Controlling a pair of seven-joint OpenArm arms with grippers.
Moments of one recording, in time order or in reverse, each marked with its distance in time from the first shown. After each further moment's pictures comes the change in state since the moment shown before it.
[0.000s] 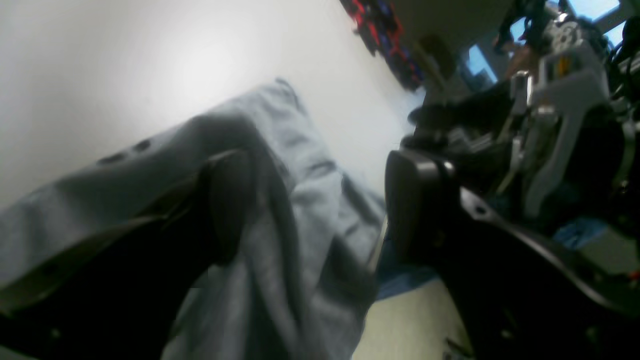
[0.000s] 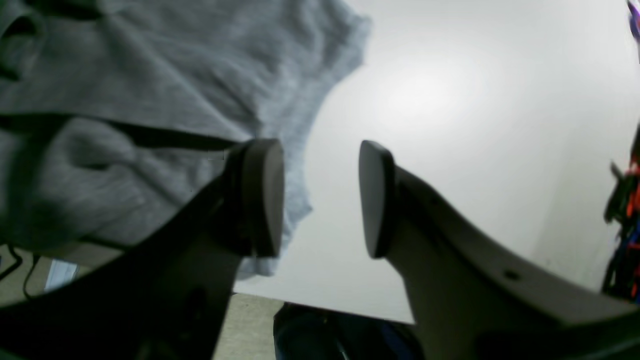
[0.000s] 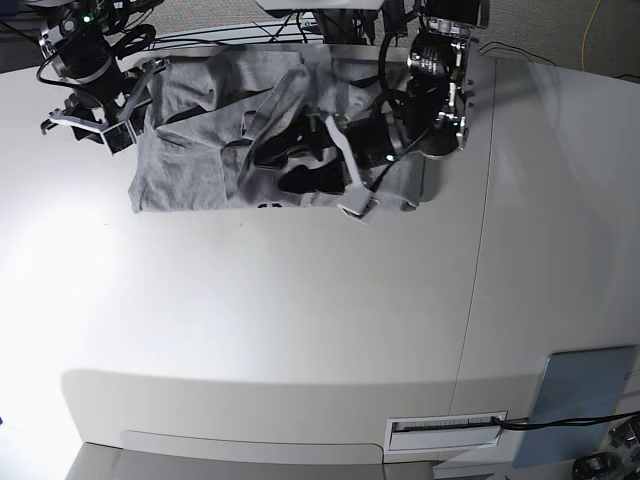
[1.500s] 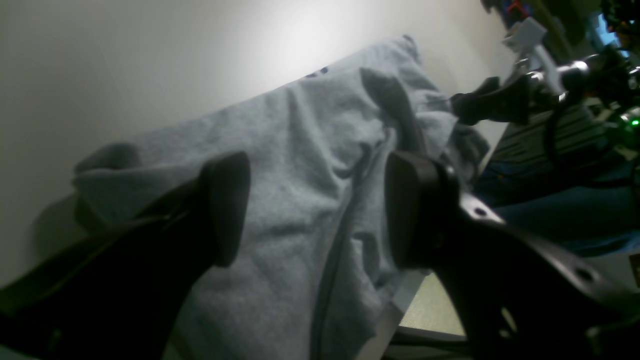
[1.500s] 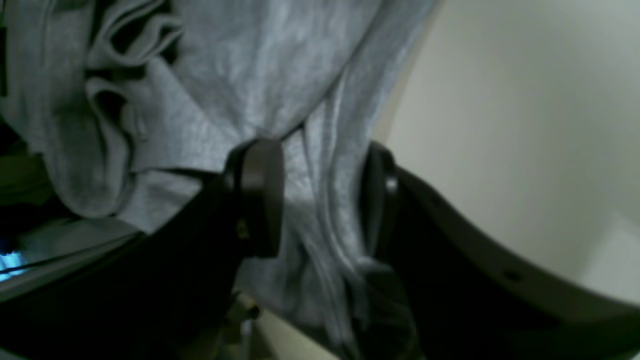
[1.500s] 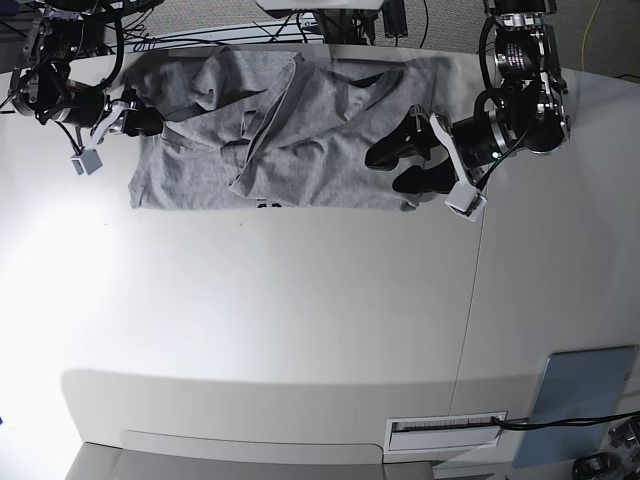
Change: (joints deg) left arm 3.3 -10.8 -17.3 8.5 -6.0 -1.1 13.2; right arm 22.6 -0.5 14.3 -48.4 58.4 18.8 -24.0
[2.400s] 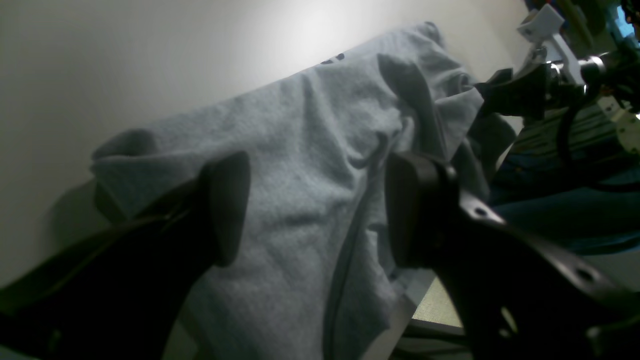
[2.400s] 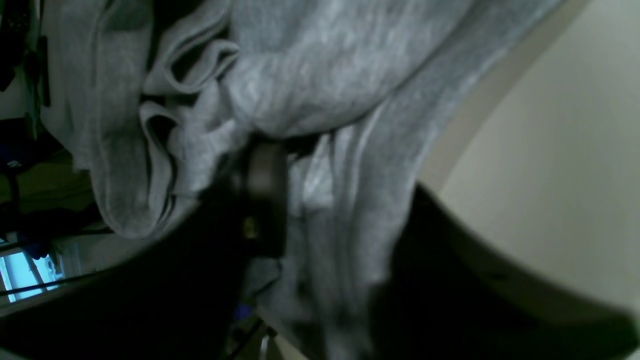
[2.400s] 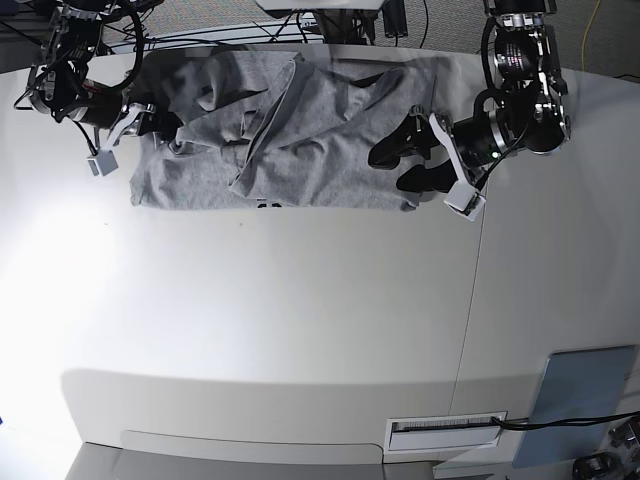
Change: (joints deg) left arm 0.0 0.0 0.0 0.0 3.0 0.0 -0.2; right arm 1.5 -4.7 -0.1 -0.1 -0.1 1.0 0.7
